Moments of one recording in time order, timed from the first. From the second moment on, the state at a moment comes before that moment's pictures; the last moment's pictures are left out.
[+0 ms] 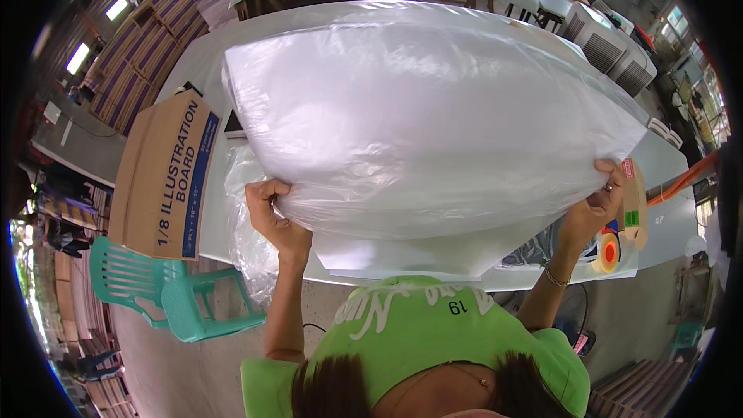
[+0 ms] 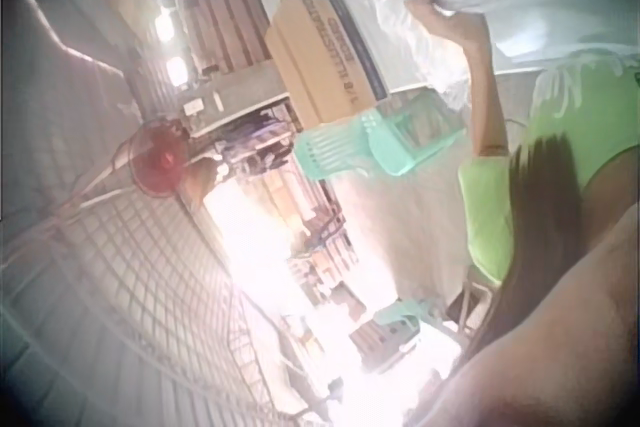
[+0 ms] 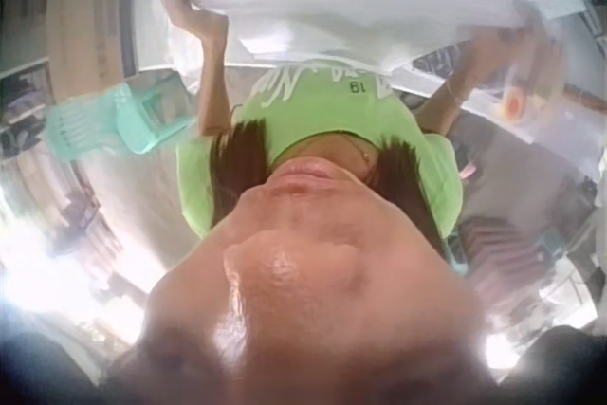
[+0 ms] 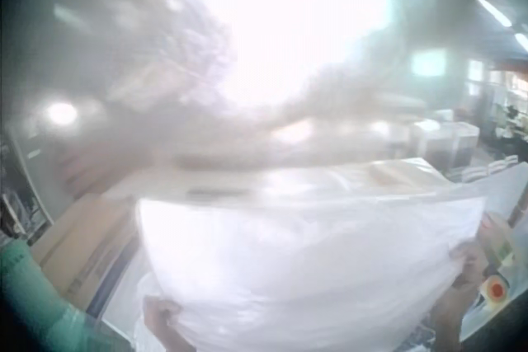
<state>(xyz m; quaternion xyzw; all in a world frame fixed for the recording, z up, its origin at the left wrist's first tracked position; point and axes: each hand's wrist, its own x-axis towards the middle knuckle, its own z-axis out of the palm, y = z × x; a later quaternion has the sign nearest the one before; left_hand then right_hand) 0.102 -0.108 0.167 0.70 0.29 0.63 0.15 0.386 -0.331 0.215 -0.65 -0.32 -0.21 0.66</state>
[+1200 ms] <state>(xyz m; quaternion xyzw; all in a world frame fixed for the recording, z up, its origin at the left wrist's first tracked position) 0.089 -0.065 0.005 0.77 0.38 0.33 0.40 0.407 -0.317 0.024 -0.80 -0.45 0.05 0.40</state>
